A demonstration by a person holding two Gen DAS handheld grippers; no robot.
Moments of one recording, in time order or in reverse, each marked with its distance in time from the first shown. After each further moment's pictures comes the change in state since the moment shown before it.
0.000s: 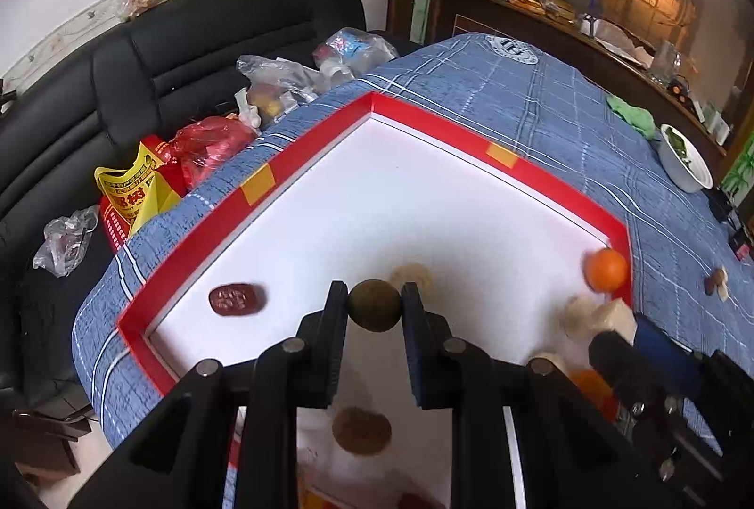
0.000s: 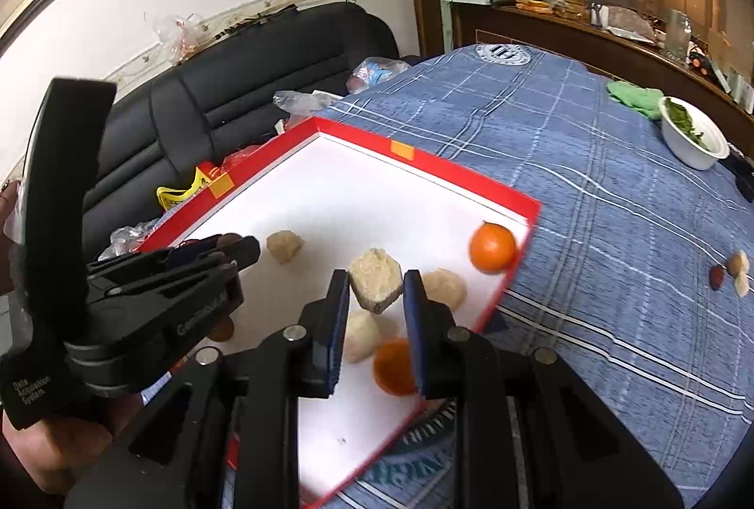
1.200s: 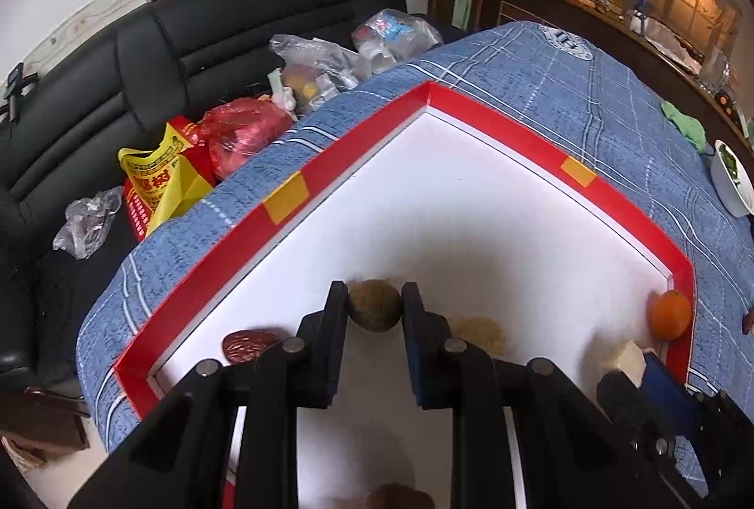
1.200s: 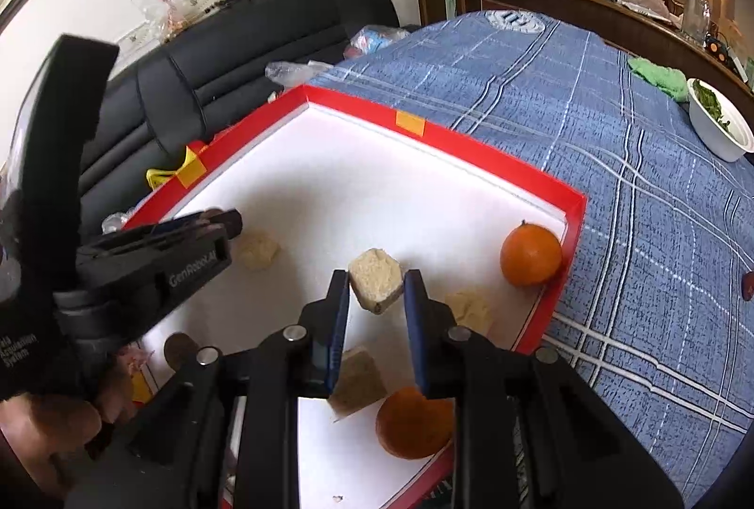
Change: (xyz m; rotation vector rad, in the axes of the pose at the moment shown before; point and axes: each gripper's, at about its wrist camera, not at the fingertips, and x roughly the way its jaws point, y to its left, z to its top) left arm 0.032 0.013 0.018 -0.055 0.063 0.111; right arm 0.047 0.000 0.010 0.003 0.089 -0.001
